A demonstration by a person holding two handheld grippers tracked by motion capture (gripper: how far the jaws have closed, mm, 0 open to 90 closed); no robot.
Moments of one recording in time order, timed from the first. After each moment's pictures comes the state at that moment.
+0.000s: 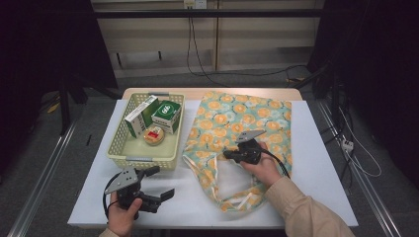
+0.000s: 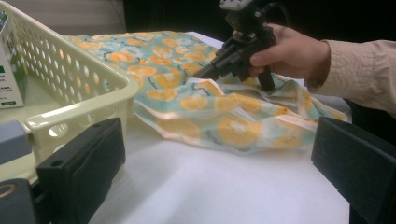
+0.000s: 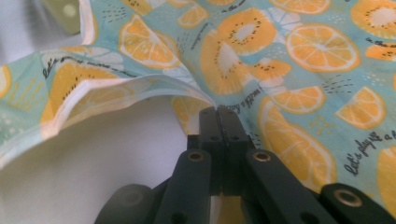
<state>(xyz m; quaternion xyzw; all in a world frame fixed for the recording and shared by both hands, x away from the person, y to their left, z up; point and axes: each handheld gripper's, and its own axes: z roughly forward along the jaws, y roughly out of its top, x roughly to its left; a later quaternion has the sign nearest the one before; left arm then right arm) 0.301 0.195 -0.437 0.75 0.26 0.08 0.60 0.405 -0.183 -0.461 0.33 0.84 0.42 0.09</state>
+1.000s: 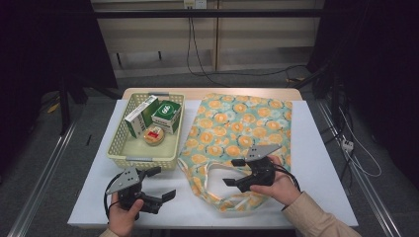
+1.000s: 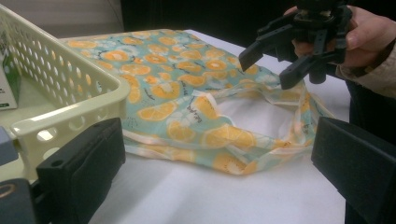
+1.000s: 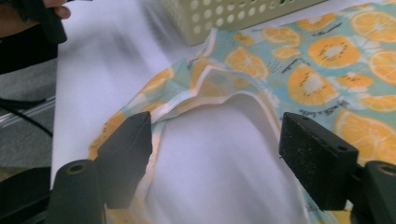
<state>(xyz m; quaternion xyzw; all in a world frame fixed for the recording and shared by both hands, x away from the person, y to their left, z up) 0.299 0.191 -0.435 0.75 0.26 0.08 0.60 0.328 -0.188 -0.417 0.26 0.84 0.46 0.05</state>
